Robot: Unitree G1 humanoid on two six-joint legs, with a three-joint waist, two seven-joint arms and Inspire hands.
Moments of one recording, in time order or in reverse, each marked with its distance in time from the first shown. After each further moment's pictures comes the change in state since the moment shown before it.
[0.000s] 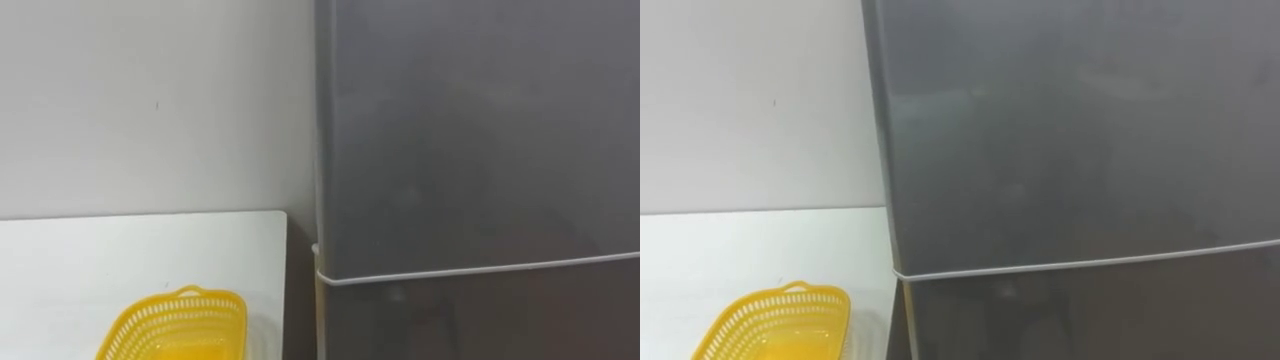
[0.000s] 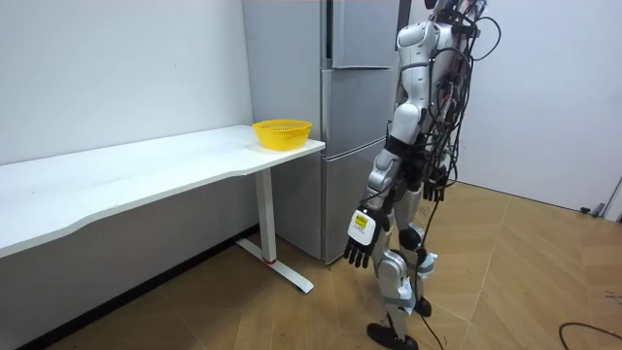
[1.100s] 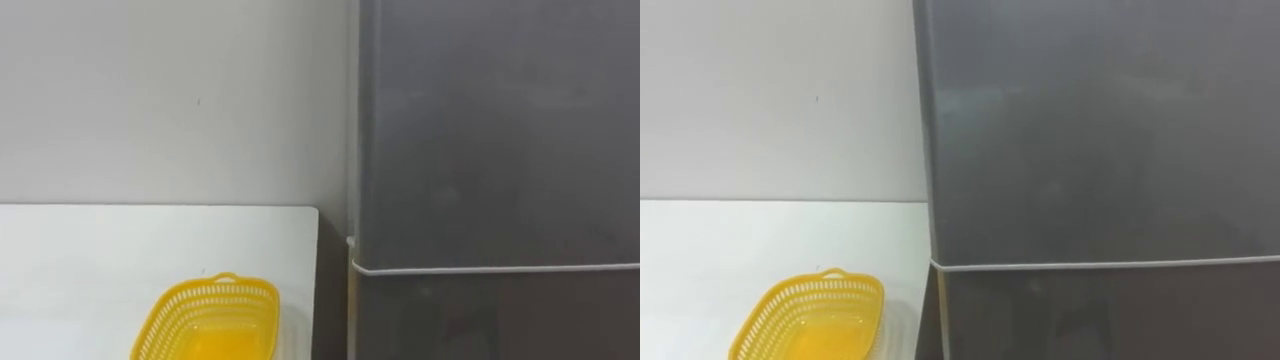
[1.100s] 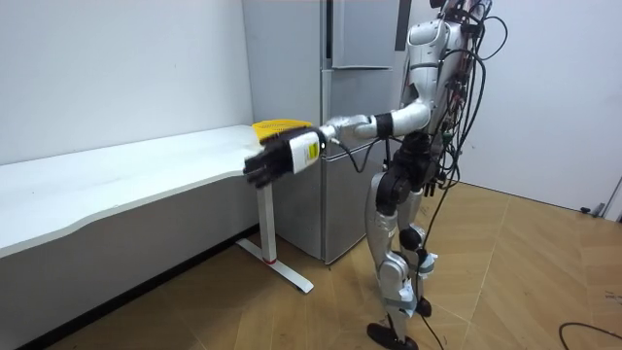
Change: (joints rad) left arm -0.093 0.016 0.454 -0.947 -0.708 -0.356 0.824; right arm -0.011 -0.054 -0.093 -0.007 -0.010 -0.110 0.087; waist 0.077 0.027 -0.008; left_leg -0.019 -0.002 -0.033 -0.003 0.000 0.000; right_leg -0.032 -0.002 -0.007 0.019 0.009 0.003
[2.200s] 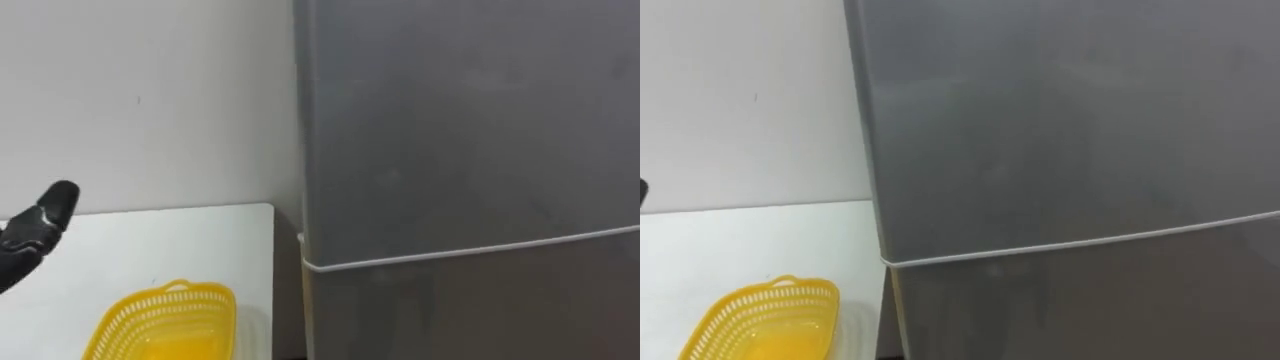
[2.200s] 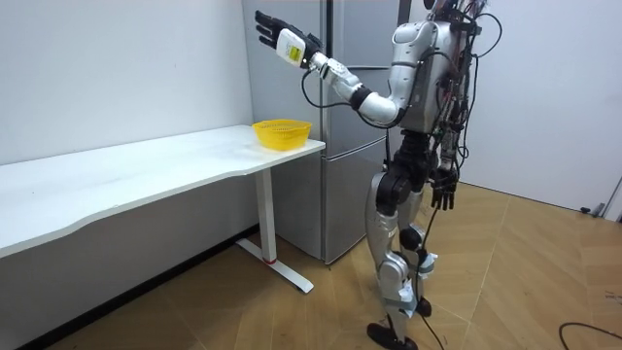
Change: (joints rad) left arm -0.187 0.083 -0.280 -0.573 -0.069 0.036 -0.588; right arm 0.007 0.020 -0.001 0.057 -0.148 0.043 0.135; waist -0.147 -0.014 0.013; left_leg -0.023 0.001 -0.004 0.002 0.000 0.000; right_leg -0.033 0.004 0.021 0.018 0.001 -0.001
